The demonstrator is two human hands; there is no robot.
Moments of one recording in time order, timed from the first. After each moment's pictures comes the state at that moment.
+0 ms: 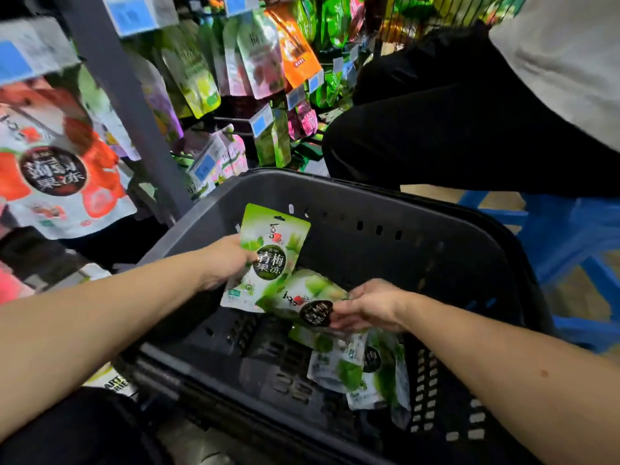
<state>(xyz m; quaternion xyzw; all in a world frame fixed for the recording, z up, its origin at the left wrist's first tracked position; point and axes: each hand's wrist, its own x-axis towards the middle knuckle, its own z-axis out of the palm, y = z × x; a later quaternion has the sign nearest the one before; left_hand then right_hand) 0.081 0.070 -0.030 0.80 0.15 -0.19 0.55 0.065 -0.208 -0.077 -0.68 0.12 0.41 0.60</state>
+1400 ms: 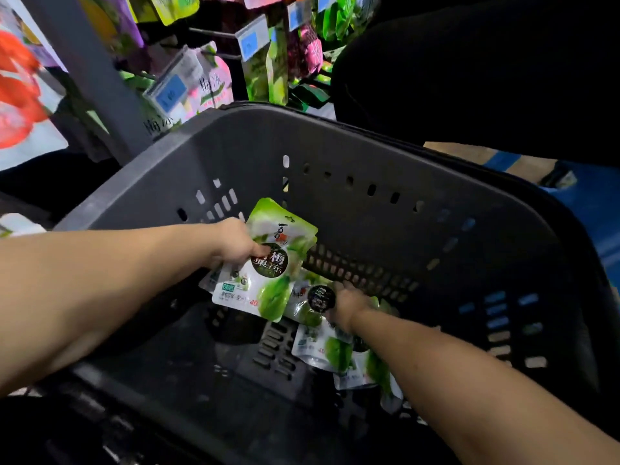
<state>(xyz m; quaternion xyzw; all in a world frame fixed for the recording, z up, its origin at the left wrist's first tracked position) 0.126 0.069 -0.120 0.86 0.17 -0.28 0.38 0.094 -0.184 -0.235 -0.94 -0.03 0.32 0.07</state>
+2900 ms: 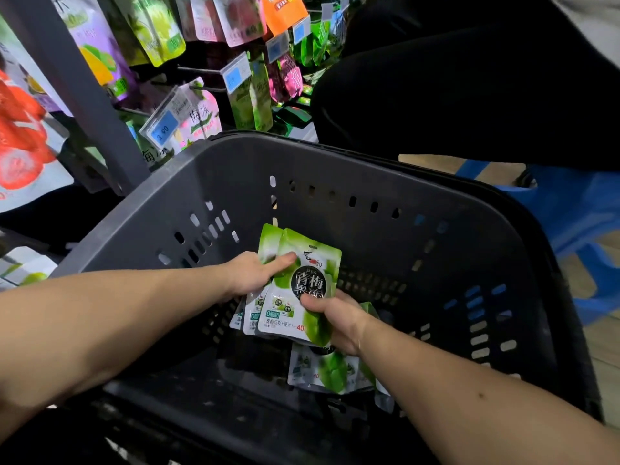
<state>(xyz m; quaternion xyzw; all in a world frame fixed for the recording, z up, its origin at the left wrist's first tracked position) 0.100 0.034 -0.122 0.86 0.11 -0.28 0.42 0.062 -0.167 -0.198 -0.57 0.24 0.34 0.71</state>
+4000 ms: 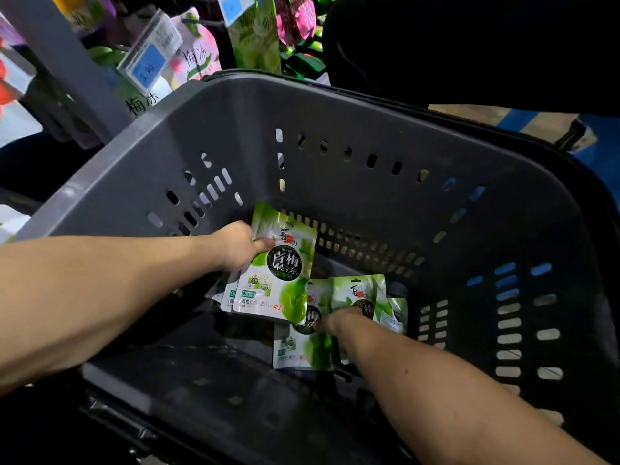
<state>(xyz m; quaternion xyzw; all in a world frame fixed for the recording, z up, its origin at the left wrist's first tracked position) 0.110 0.060 -0.155 0.91 0.09 -0.27 0.30 0.050 -0.159 -0.268 -0.86 0.05 0.50 0.13</state>
